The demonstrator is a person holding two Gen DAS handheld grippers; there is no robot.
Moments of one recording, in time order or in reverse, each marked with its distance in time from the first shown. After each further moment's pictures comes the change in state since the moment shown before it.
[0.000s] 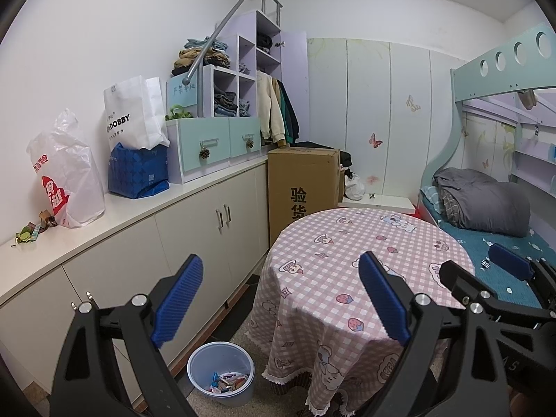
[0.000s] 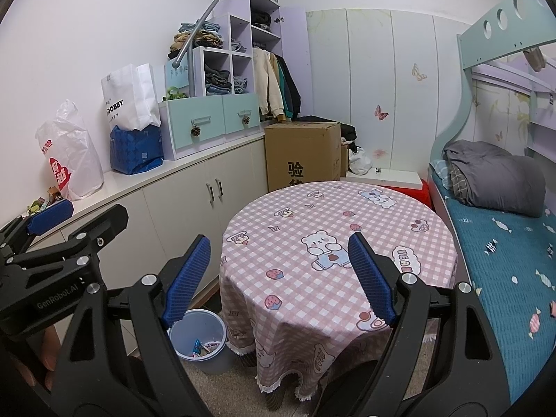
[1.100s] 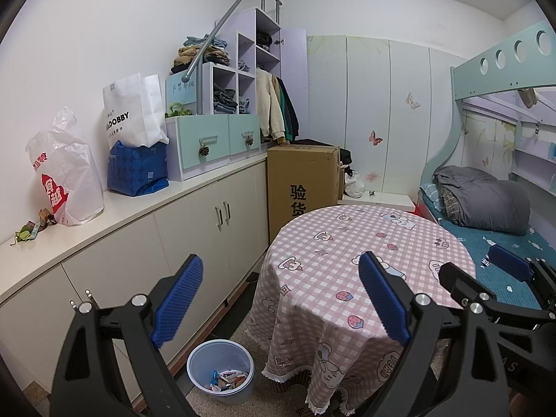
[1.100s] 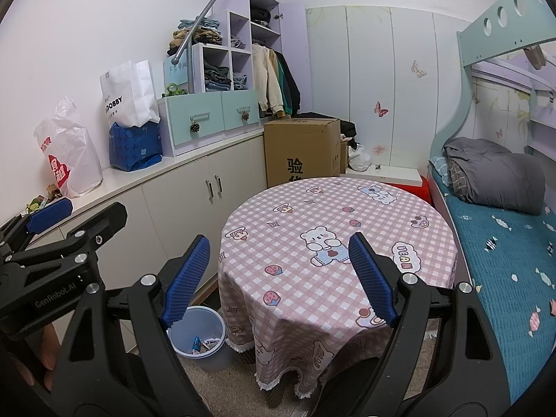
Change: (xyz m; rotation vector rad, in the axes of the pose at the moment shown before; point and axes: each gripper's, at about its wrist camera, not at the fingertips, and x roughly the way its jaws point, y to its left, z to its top) left arm 0.004 0.002 -0.003 0.004 0.006 -0.003; right arm 0.001 0.000 -0.005 0.002 0.006 -0.002
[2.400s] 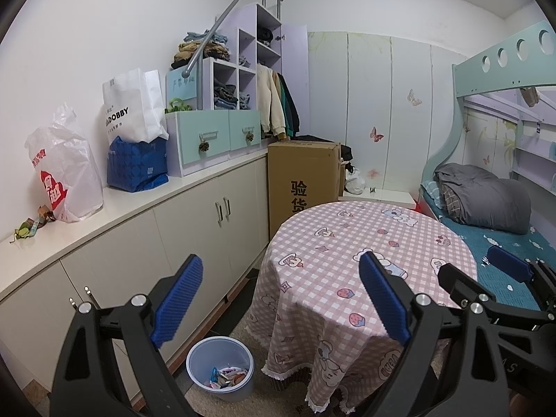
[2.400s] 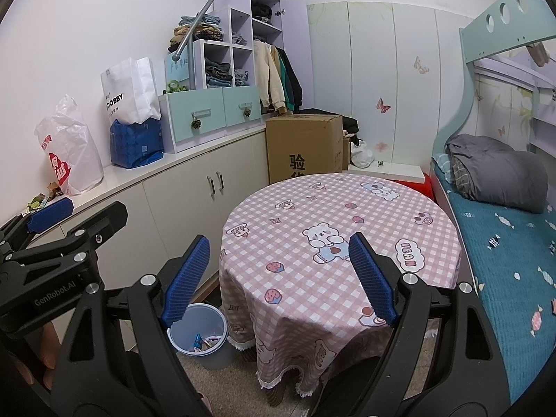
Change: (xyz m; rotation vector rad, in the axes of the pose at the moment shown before) left arm 0.010 0.008 -0.004 -0.005 0.028 -0.003; right arm -0.001 0.000 -0.009 0.005 0.015 0.004
